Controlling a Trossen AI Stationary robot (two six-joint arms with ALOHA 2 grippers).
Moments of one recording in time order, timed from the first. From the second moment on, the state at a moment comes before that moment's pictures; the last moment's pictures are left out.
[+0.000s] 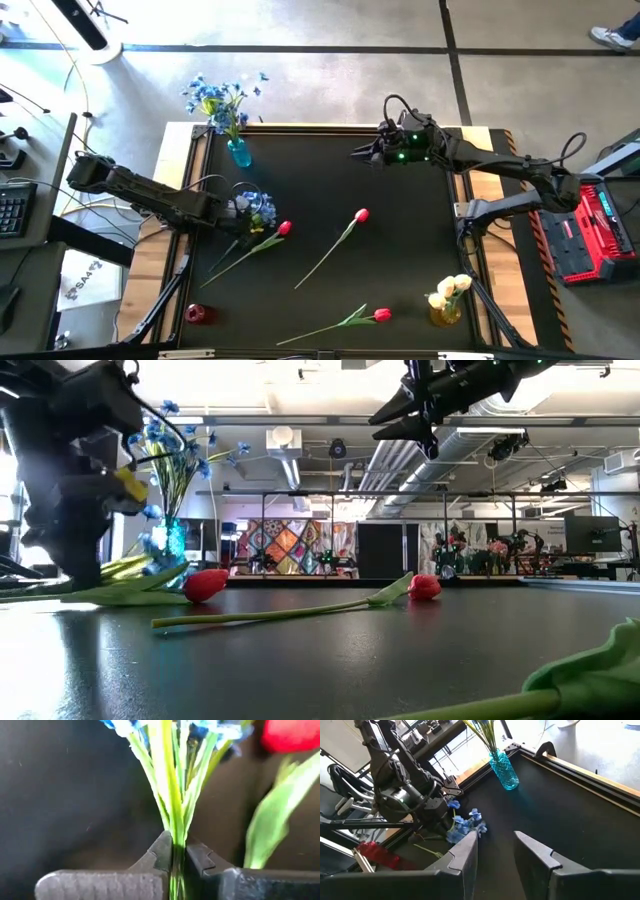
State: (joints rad) left arm -0.19 1.10 0.43 -0.56 -0.15 -1.06; right arm -0.43 1.22 0.93 -0.08 -0.27 0.44
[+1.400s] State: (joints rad) left arm -0.14 0.90 0.44 0.40 -0.76 -0.27; right arm -0.43 1.22 0.93 -0.17 -0.29 0.39
